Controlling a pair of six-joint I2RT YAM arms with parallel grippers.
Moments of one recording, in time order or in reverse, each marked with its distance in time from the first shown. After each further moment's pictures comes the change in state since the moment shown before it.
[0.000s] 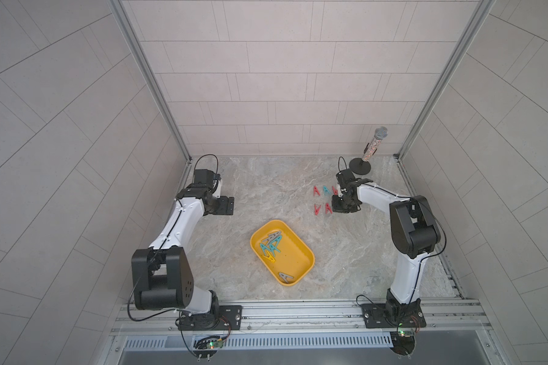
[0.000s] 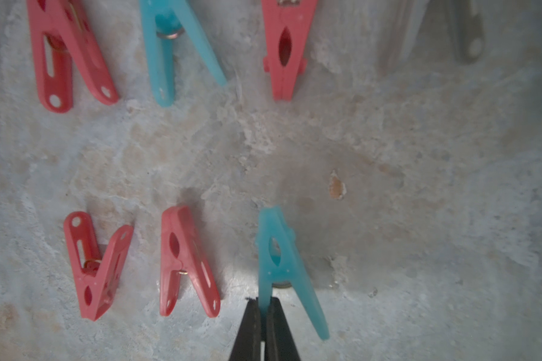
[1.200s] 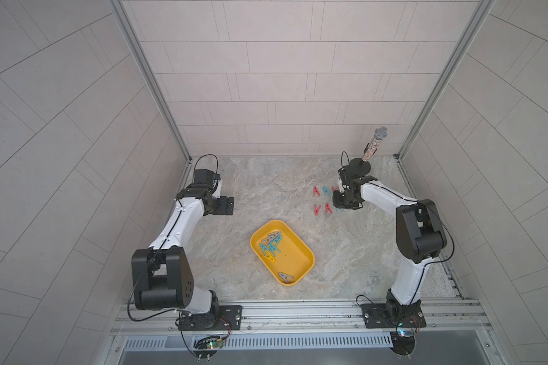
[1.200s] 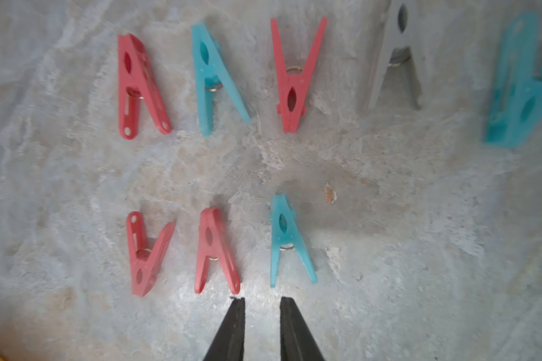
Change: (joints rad) left arm 0.001 0.000 0.000 0.000 0.000 0.000; right arm 0.000 -0.100 0.010 -0.015 -0.014 0.003
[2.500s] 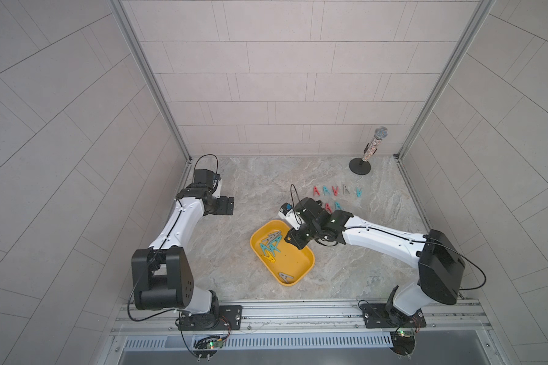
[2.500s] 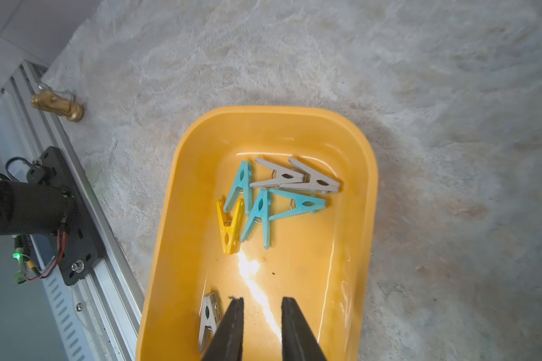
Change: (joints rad) left arm 0.000 0.000 0.000 0.000 0.000 0.000; right arm 0.643 -0.237 -0.208 0.200 -0.166 -0.142
